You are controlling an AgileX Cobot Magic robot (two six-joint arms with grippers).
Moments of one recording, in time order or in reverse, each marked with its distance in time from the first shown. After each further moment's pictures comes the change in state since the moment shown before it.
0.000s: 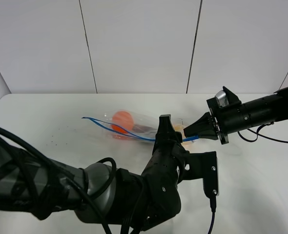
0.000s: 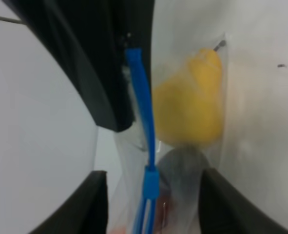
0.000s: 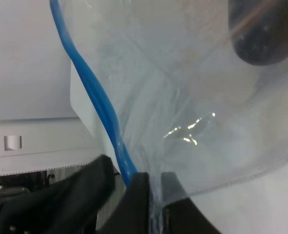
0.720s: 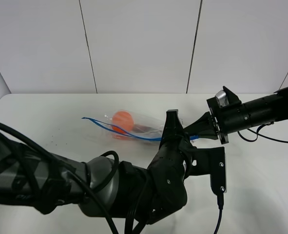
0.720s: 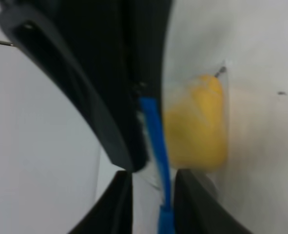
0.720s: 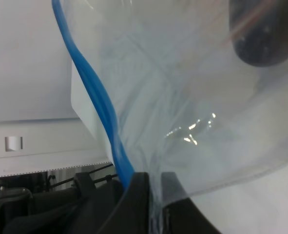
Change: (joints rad) left arm 0.006 0.001 -0.050 0.000 -0.036 0.041; right arm 0.000 0.000 0.000 0.003 0.000 0.000
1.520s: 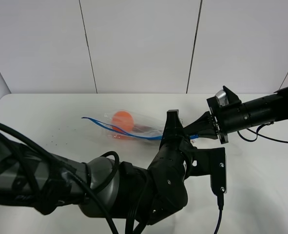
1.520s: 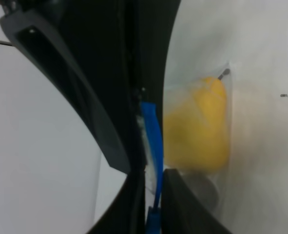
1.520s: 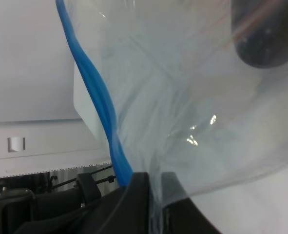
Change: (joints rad) left arm 0.000 0.000 -0.002 -0.003 0.002 0.008; right arm 0.000 0.000 0.000 0.006 0.003 0.000
